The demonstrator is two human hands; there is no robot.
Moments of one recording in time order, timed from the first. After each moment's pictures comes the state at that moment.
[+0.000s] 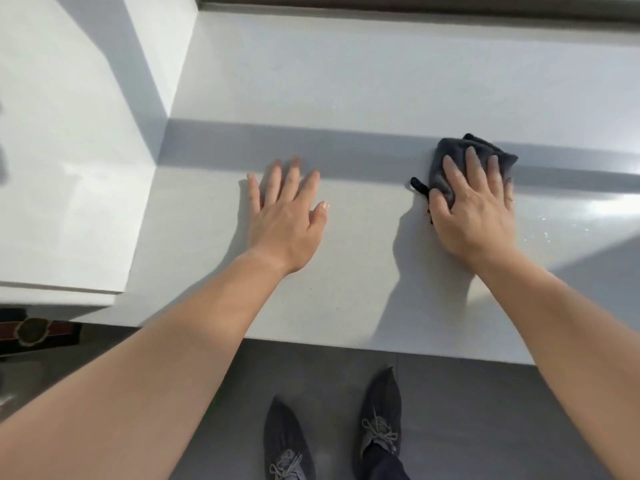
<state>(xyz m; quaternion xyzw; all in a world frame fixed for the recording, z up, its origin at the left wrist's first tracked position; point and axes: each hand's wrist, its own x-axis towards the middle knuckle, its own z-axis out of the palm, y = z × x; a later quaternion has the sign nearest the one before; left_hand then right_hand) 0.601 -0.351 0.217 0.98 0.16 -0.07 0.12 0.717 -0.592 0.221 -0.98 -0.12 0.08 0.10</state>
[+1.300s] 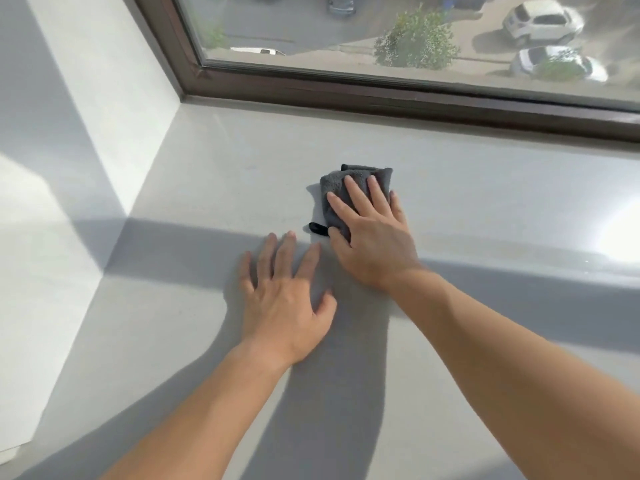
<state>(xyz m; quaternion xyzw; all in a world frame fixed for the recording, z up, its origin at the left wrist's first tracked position) 0.690 -0.377 0.218 0.97 0.21 -0.03 0.12 0.835 -0.475 0.216 -0.93 -0.36 0.07 0.11</state>
